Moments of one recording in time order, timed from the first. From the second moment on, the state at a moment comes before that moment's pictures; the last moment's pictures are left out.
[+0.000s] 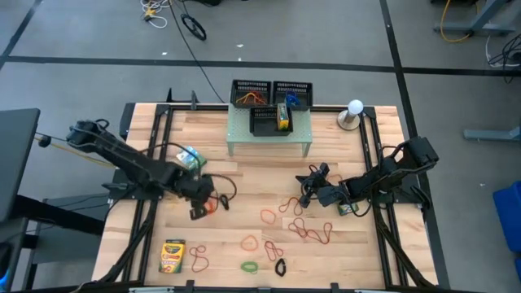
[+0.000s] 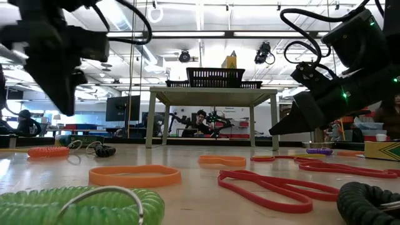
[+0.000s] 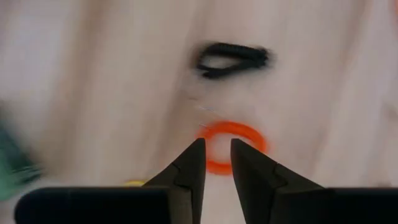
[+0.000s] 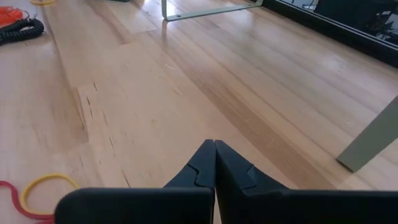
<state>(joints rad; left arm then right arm) -0.37 1.23 0.68 -0.67 -0.17 -0.65 0.31 1.66 0.32 0.72 0.78 0.41</state>
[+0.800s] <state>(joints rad) -0.39 1.47 0.65 -0.57 -0.14 -0.47 0.31 1.66 0.32 0.71 0.78 0.41</state>
